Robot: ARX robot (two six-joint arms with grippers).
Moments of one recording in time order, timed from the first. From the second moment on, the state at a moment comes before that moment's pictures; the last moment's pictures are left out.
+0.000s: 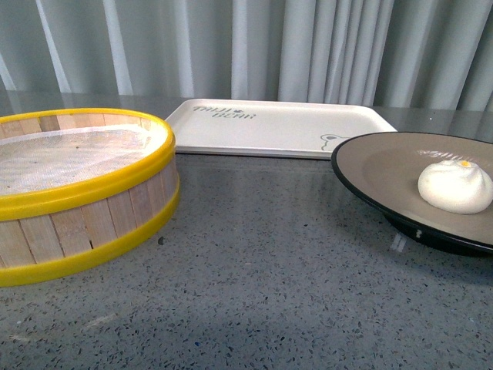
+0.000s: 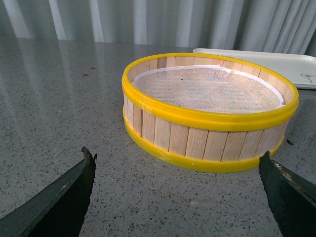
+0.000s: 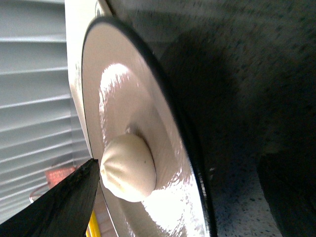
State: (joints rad) left arm 0.00 0.00 0.03 0.00 0.00 0.00; right arm -0.28 1.39 0.74 -0.04 -0.72 1.00
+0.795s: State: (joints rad) left arm 0.00 0.00 0.03 0.00 0.00 0.00; right arm -0.27 1.37 0.73 -0.06 -0.76 0.95
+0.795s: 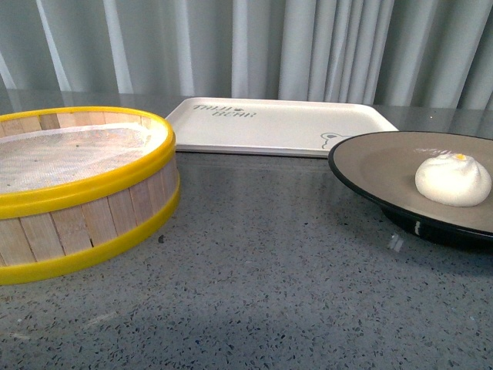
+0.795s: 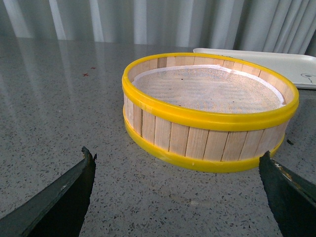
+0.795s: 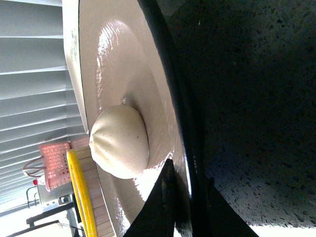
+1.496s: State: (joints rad) left arm 0.00 0.00 0.03 0.00 0.00 0.00; right arm -0.25 1.51 1.03 0.13 -0.72 1.12
